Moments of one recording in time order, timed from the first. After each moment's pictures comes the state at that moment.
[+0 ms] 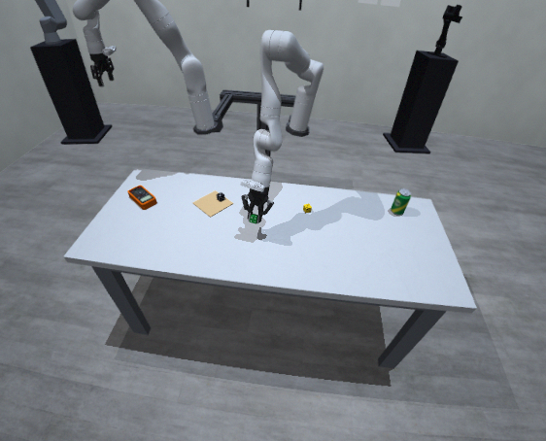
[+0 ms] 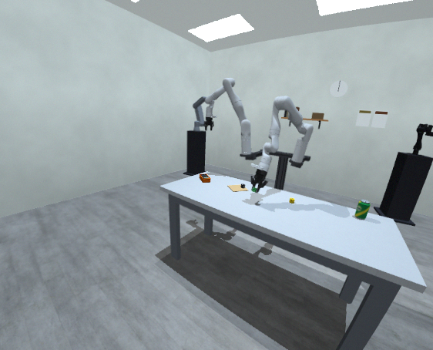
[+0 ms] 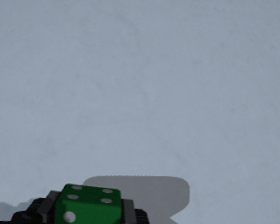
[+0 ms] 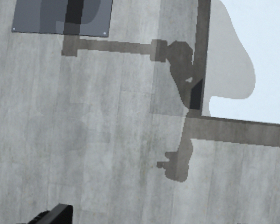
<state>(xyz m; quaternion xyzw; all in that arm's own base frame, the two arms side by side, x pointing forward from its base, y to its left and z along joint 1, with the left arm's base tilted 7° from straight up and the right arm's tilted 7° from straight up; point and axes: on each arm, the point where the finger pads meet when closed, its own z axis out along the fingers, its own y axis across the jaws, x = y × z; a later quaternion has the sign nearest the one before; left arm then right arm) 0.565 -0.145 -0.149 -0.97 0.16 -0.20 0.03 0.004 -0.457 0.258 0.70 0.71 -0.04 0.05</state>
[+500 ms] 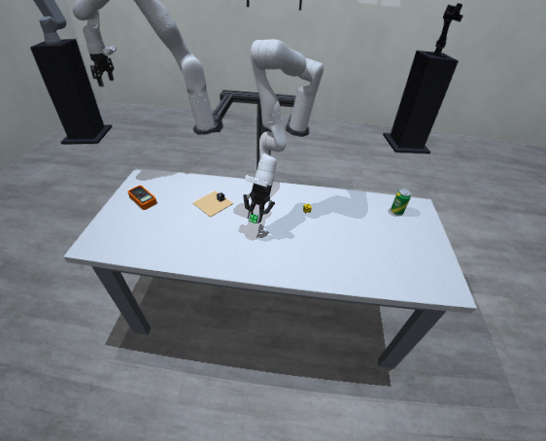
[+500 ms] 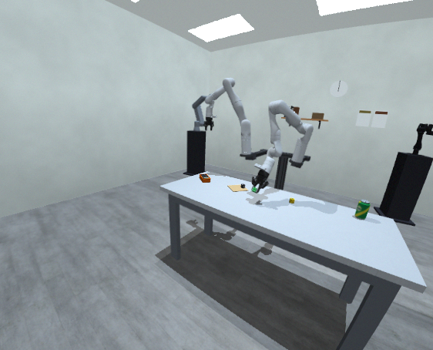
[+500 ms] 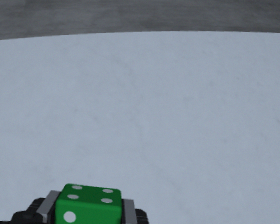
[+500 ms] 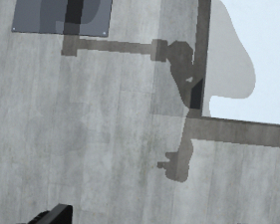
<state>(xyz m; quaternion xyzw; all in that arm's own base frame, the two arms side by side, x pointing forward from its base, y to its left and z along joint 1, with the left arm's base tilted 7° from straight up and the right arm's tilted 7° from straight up) 0.563 -0.144 -0.152 -0.94 0.16 -0.31 0.02 0.004 -0.457 0.258 0.70 0.71 -0.04 0.05</state>
